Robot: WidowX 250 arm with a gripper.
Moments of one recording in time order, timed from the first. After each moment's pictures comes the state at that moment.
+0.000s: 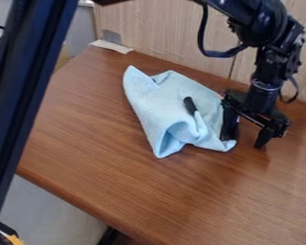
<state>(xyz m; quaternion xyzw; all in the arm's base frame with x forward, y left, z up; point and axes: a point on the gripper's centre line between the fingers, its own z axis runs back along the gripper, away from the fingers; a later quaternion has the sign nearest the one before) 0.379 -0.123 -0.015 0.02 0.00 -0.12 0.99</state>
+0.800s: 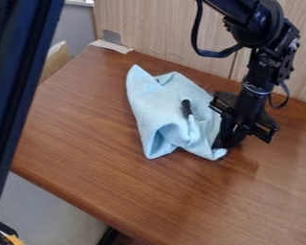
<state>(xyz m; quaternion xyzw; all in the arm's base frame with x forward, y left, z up) 0.367 -0.112 -0.009 0.05 0.01 -0.12 0.99</state>
